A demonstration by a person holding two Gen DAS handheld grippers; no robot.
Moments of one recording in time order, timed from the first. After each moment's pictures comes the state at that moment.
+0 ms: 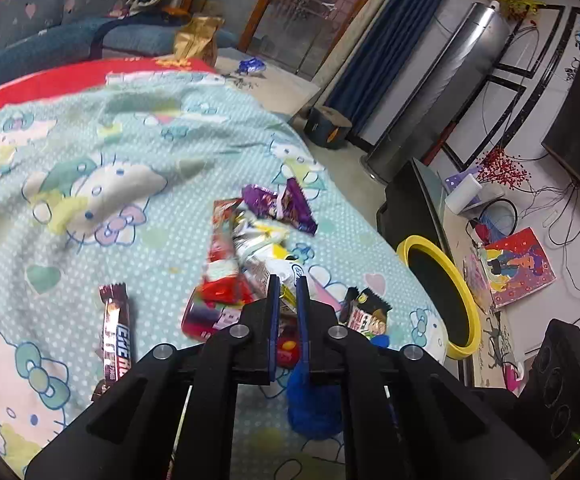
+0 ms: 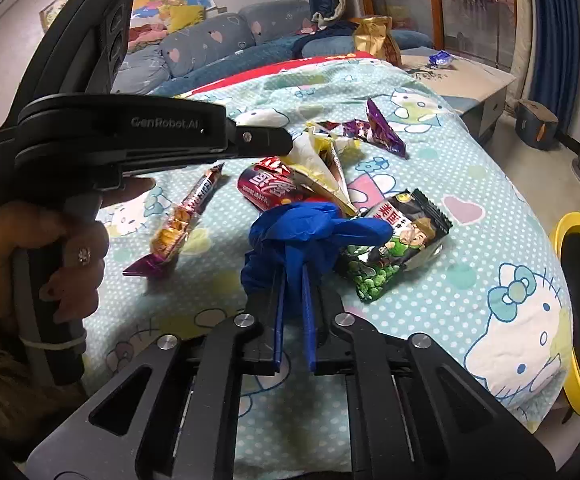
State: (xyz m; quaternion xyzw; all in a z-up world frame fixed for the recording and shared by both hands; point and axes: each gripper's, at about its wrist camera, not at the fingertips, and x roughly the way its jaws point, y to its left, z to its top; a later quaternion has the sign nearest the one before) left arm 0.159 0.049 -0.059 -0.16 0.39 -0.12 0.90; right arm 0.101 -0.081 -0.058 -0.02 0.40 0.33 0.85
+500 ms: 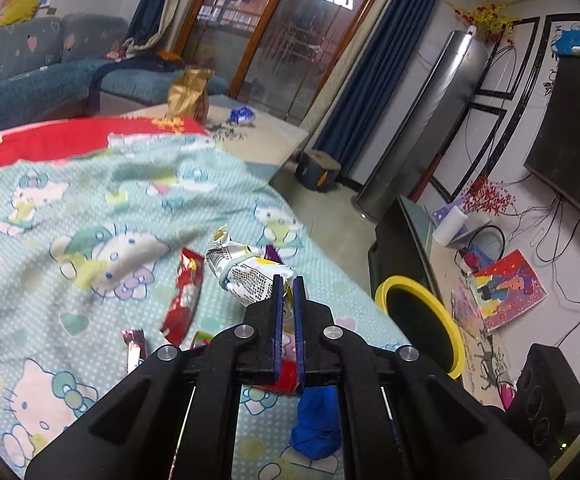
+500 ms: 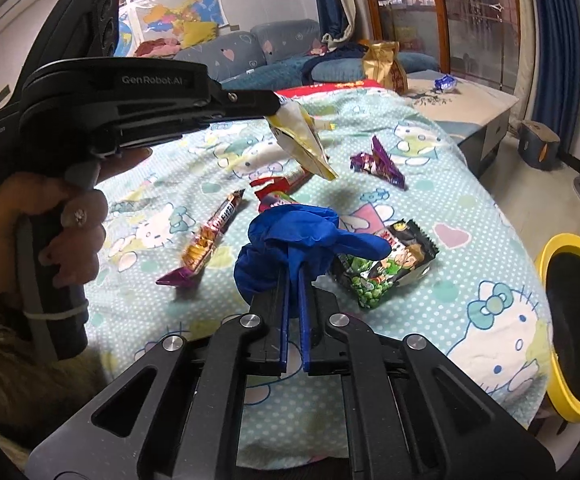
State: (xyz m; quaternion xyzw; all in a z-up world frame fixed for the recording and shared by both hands) left arm 0.134 0.055 -0.004 -0.16 0.31 -0.12 0.93; right arm 0.081 -0.096 -0.027 -0.02 0.37 0.34 0.87
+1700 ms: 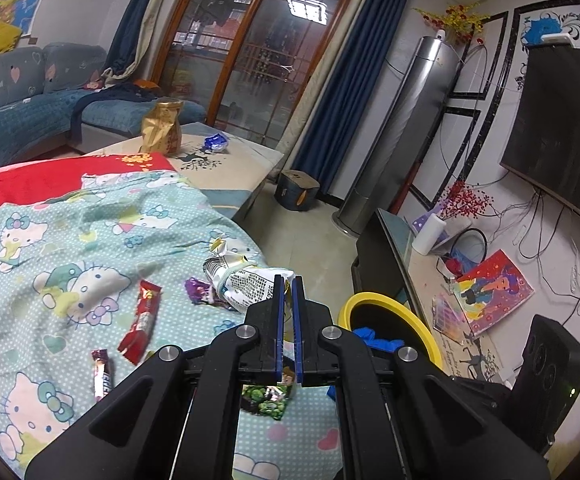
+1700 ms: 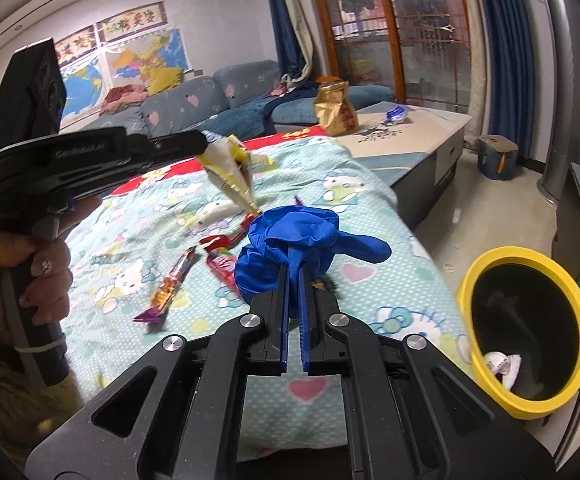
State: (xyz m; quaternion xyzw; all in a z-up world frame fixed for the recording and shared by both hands) left arm 0.122 0.011 0.033 -0.14 0.27 -0.15 0.94; right arm 0.084 -0.169 0.012 0.02 0.31 0.27 0.91
